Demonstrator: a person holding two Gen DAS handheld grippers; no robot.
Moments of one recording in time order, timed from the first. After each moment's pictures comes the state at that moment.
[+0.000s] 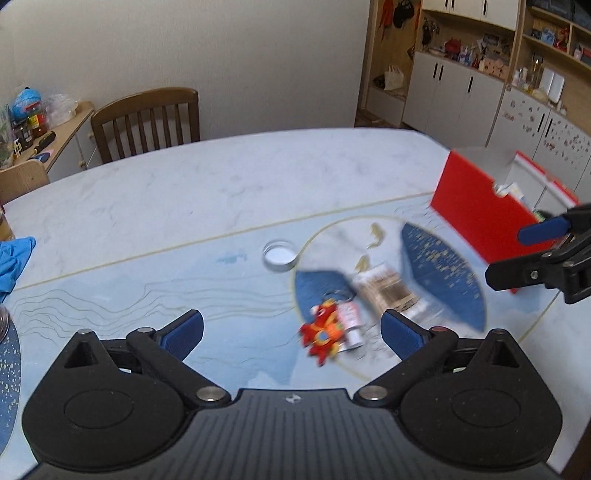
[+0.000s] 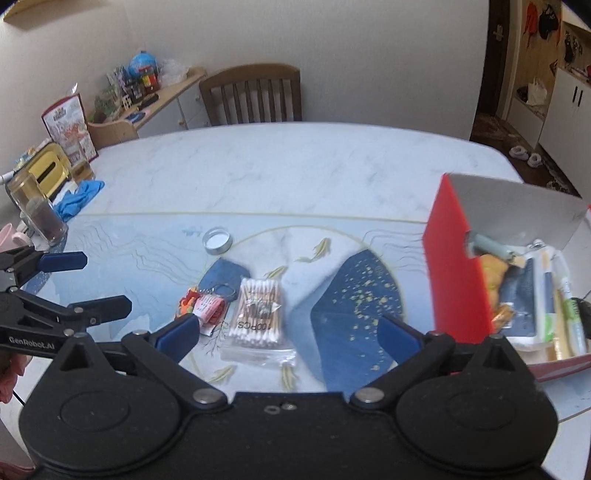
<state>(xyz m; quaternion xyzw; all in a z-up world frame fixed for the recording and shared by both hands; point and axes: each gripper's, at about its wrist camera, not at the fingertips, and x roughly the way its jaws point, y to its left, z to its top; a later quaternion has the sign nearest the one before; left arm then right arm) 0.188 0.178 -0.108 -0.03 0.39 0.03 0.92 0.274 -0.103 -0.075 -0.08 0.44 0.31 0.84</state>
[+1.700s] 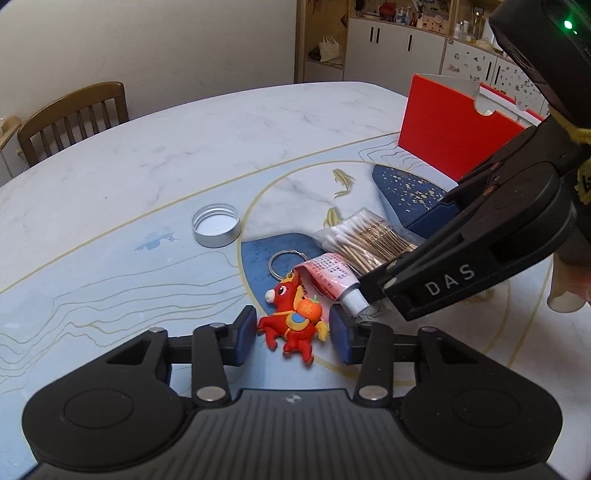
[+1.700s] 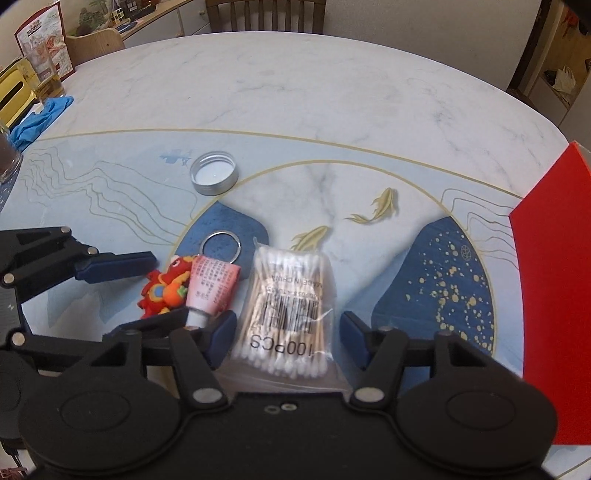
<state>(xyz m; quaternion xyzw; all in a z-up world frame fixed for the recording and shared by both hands) 0.236 0.163 -0.184 0.02 0.41 -0.07 0.91 0.310 -0.011 -0.166 -0.17 0.51 0.30 0.79</state>
